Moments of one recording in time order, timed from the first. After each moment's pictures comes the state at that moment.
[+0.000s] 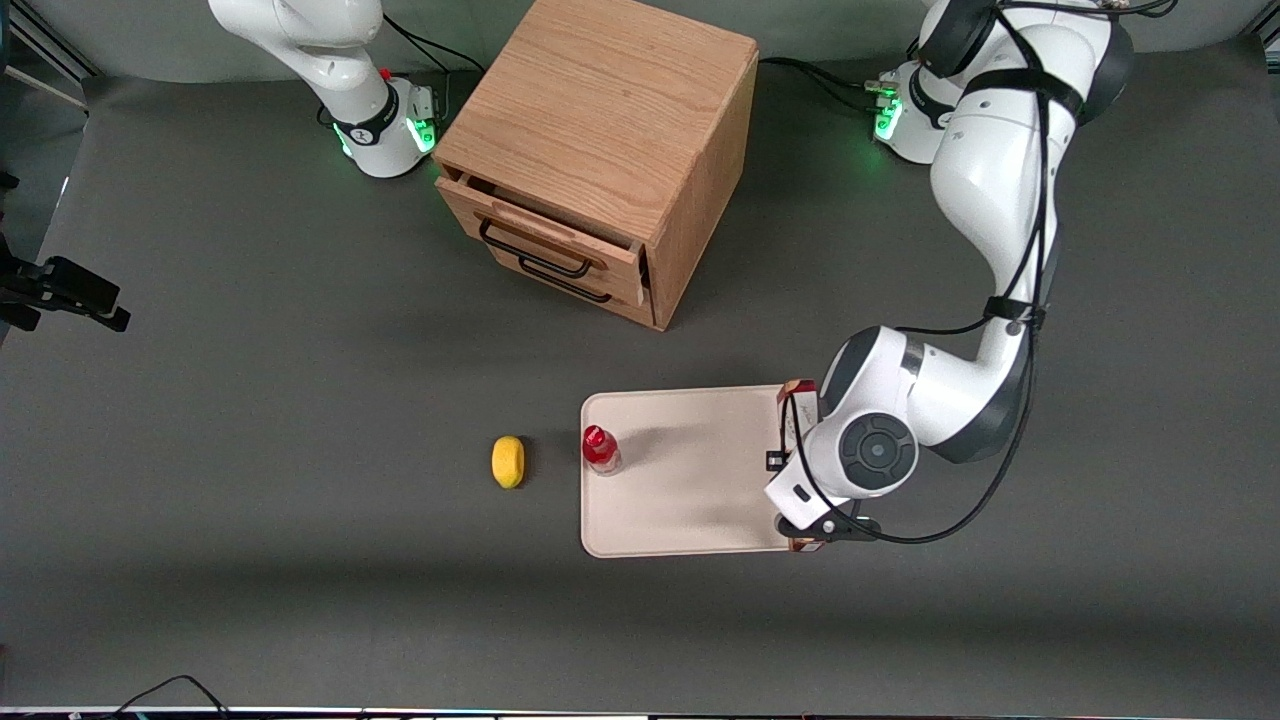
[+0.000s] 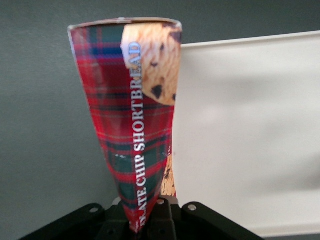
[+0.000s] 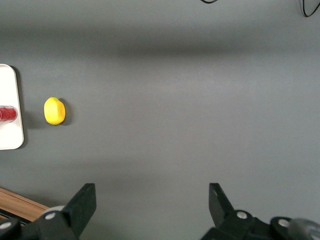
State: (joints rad) arm -0.30 0.89 -0.19 -1.13 0.09 1.89 -0.41
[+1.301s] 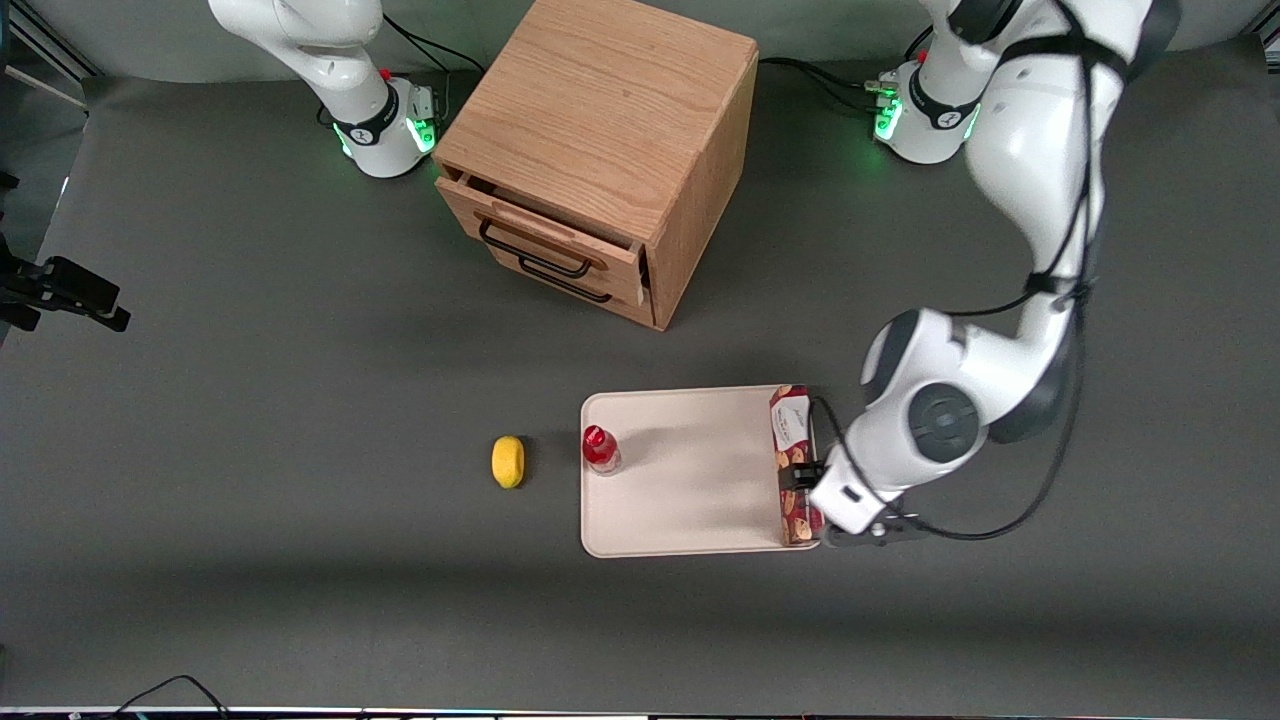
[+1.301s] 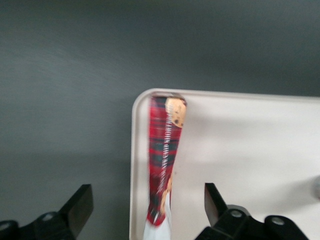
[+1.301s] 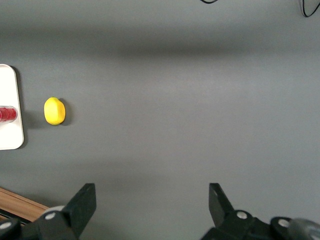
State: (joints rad) arm -0.21 0.66 -0.17 -1.34 -0.01 2.05 -0.48
